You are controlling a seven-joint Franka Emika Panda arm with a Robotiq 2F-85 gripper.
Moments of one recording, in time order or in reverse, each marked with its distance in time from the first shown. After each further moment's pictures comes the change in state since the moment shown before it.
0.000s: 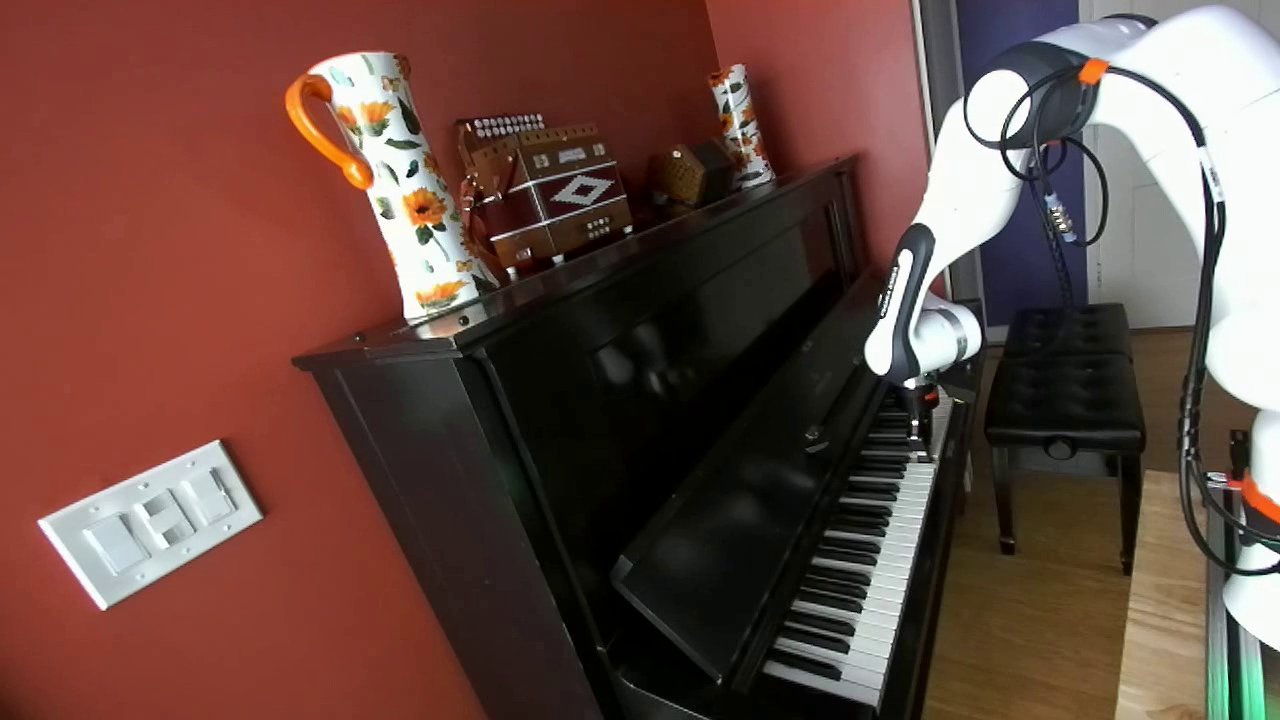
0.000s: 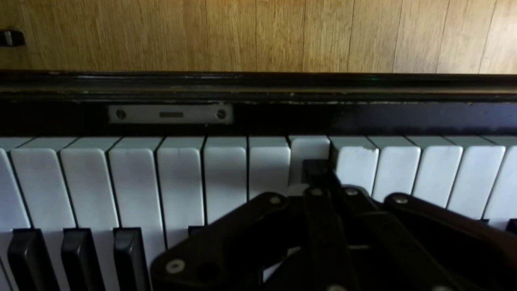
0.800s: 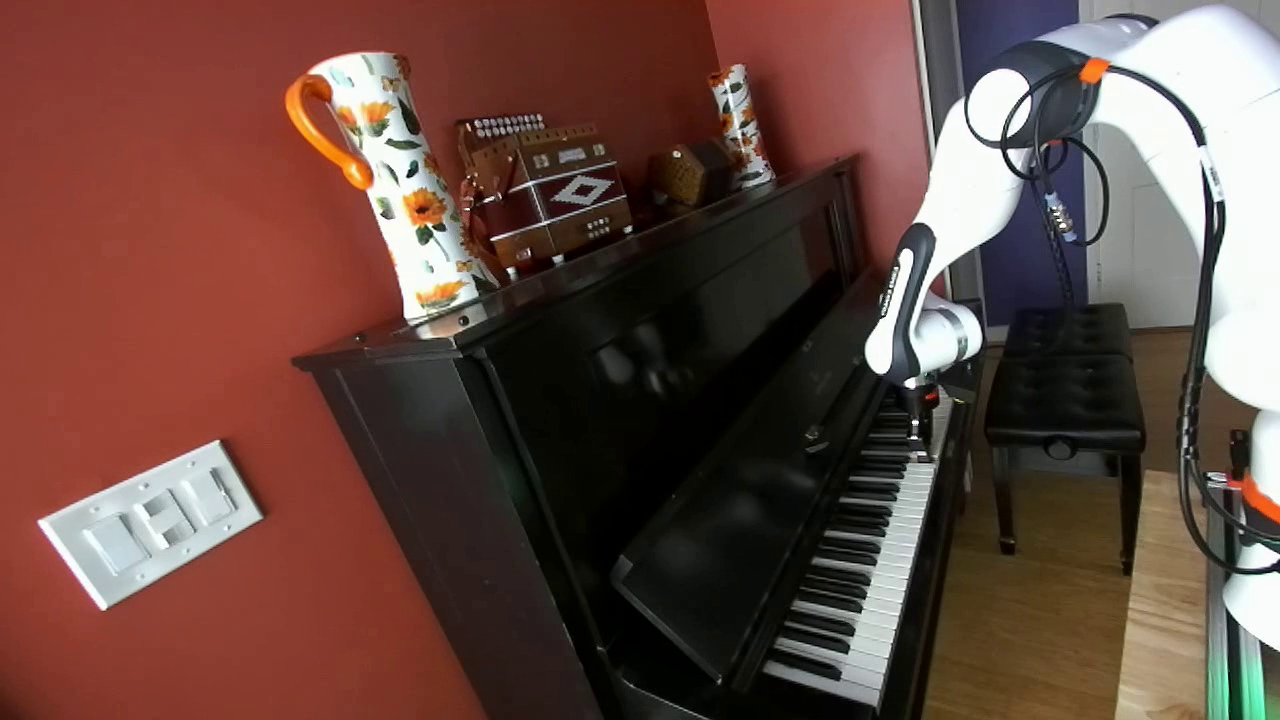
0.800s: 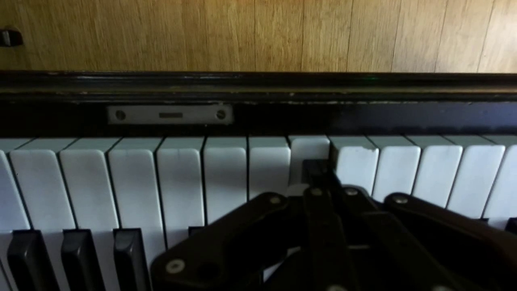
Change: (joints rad) arm -0.015 0.000 0.012 0.000 0.000 0.000 -0.001
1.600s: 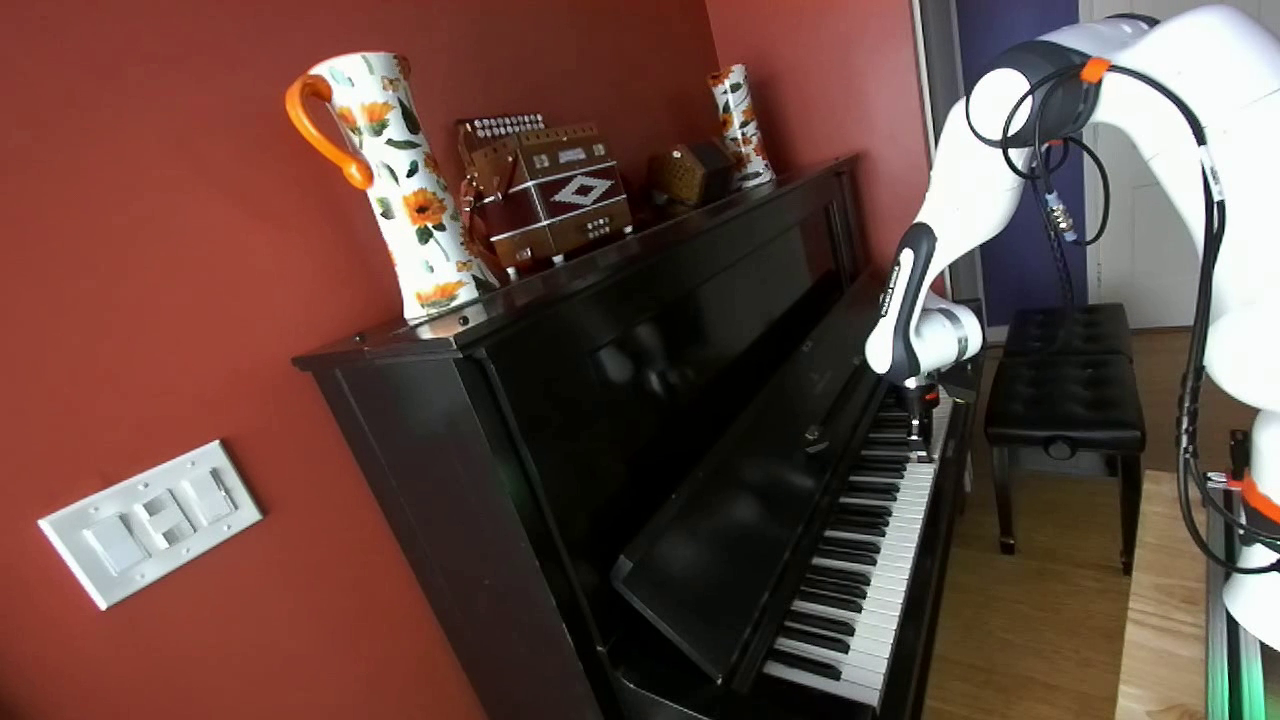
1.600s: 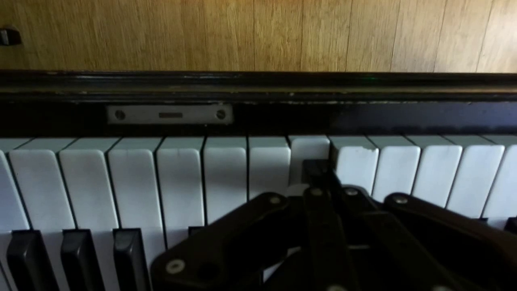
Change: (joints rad) arm -0.010 0.000 0.009 0.000 0.000 0.000 -0.004
